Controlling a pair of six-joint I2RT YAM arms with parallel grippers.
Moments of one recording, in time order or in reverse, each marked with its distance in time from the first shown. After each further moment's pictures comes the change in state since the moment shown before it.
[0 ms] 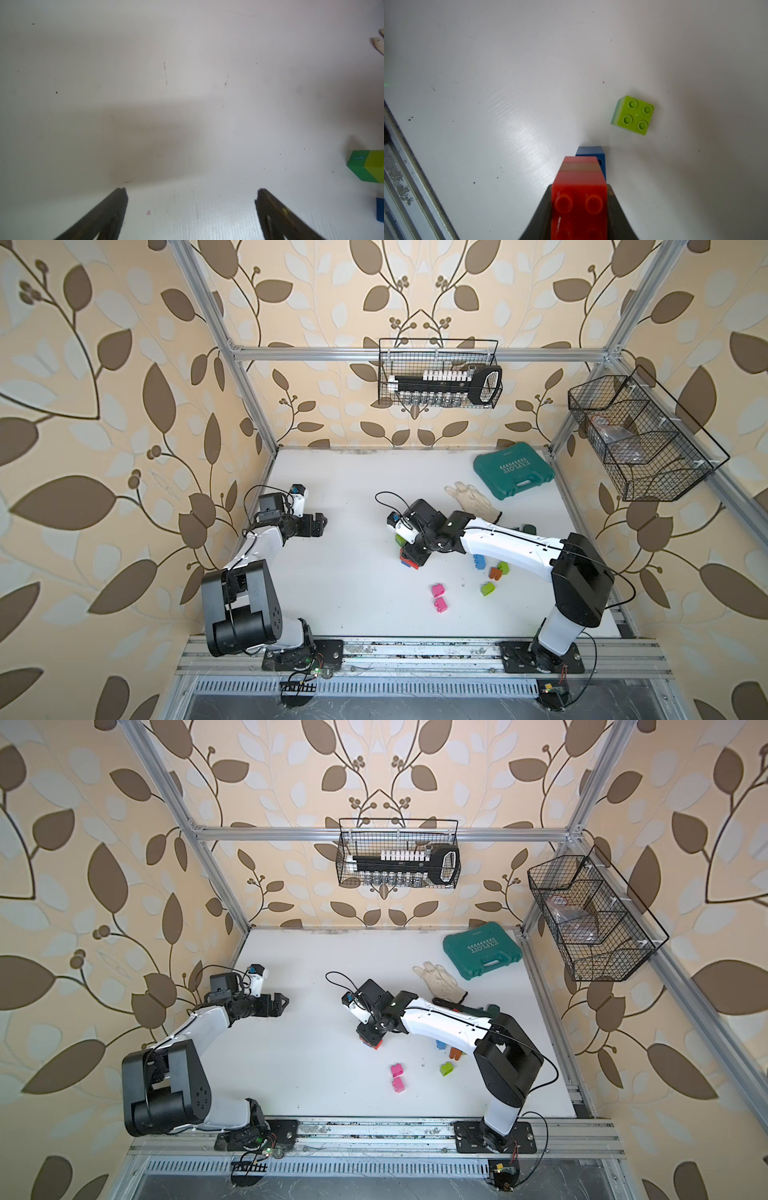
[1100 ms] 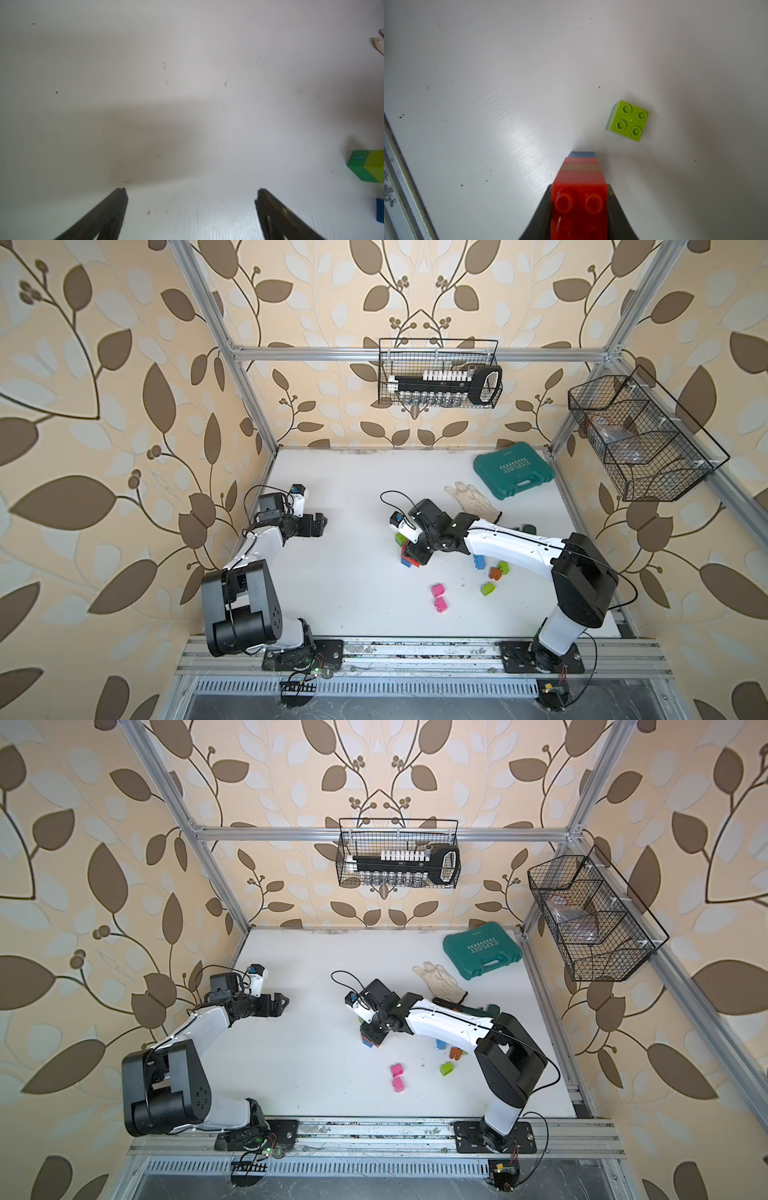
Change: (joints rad) left arm 0.000 0.000 0.000 0.000 0.000 0.000; right arm -0.033 -0.020 -0.060 0.086 -0.035 -0.060
